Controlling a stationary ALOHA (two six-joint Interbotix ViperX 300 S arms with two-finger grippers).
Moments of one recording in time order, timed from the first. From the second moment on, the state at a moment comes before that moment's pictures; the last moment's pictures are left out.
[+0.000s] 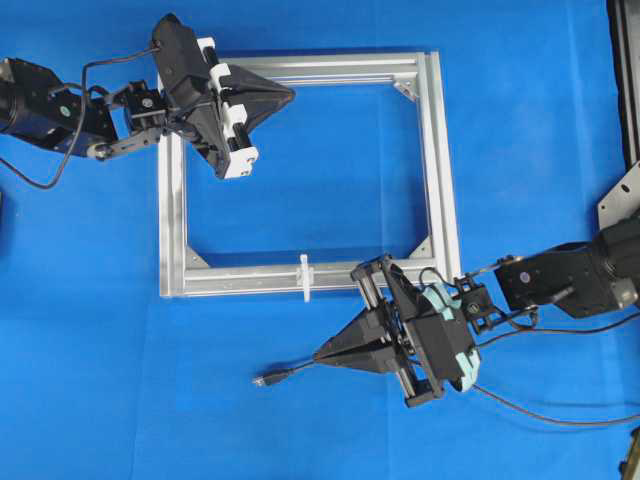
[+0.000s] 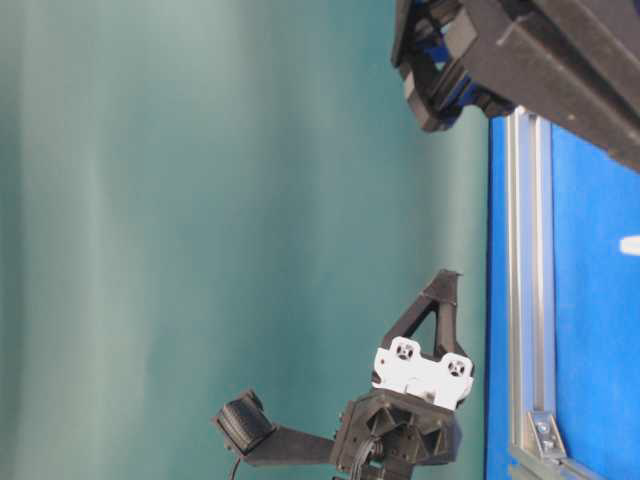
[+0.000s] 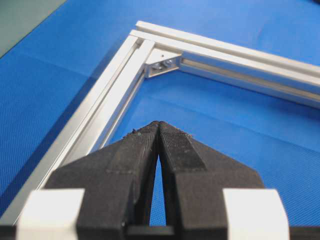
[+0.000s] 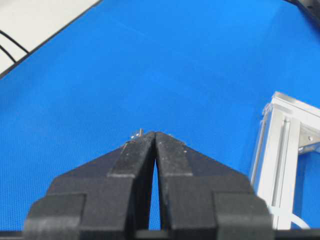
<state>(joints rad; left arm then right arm) 0.28 0.16 0.84 -0.11 -0.78 0.00 0.28 0.16 0.83 -0.11 -0.78 0.00</state>
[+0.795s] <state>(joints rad) 0.28 0.15 0.84 -0.09 -0.77 0.01 0.32 0.14 0.80 -0.11 -0.67 0.06</state>
